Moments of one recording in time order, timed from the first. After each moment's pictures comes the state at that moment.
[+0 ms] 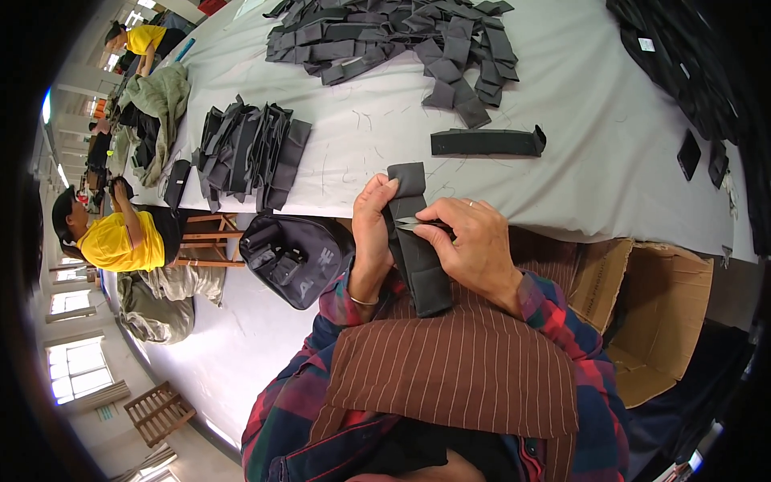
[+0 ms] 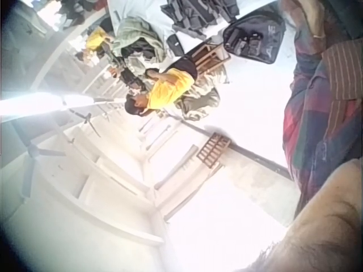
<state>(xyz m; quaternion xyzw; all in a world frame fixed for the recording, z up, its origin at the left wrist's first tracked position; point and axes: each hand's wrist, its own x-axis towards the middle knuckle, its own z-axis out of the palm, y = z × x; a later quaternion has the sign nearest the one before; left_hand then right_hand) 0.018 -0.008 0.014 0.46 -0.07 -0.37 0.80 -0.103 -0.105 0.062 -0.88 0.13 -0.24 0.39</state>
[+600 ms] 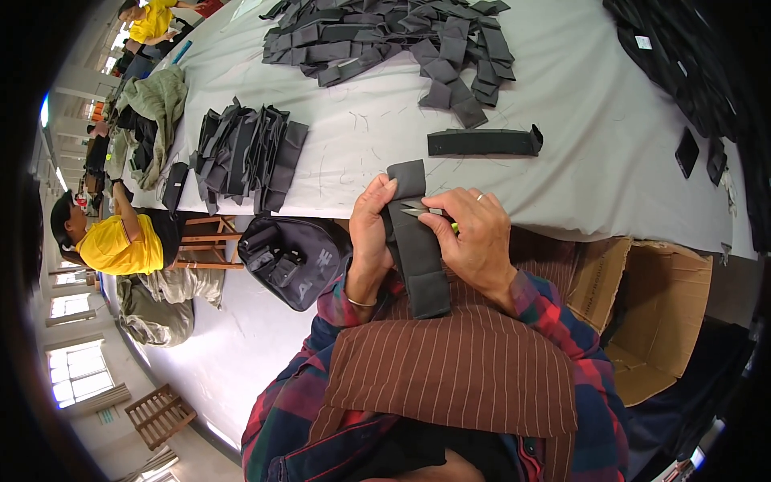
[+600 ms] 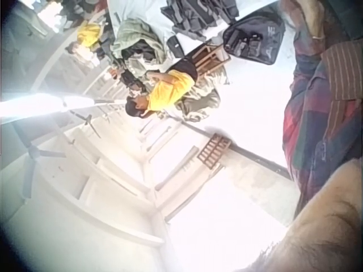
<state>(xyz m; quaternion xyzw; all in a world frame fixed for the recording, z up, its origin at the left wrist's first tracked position) 0.015 -0.010 0.026 0.41 -0.07 -0.41 0.81 -0.100 -0.109 0.048 -0.88 0.15 -0.31 0.33</state>
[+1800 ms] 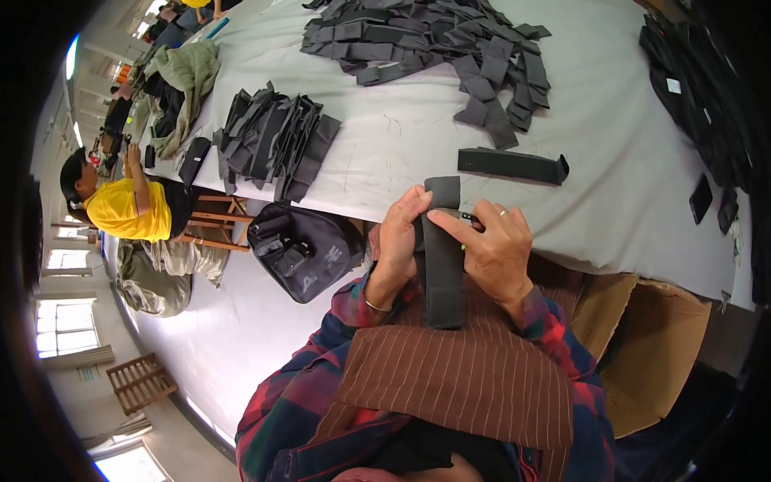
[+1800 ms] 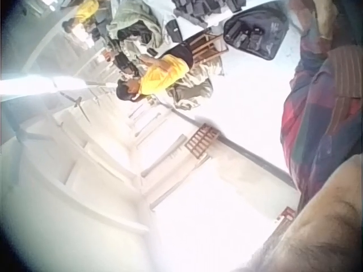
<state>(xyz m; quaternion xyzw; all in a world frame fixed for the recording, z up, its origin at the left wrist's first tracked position) 0.009 -0.012 0.027 0.41 -0.04 -0.44 0.80 -0.097 -0.117 0.041 -0.94 0.07 -0.30 0.13</state>
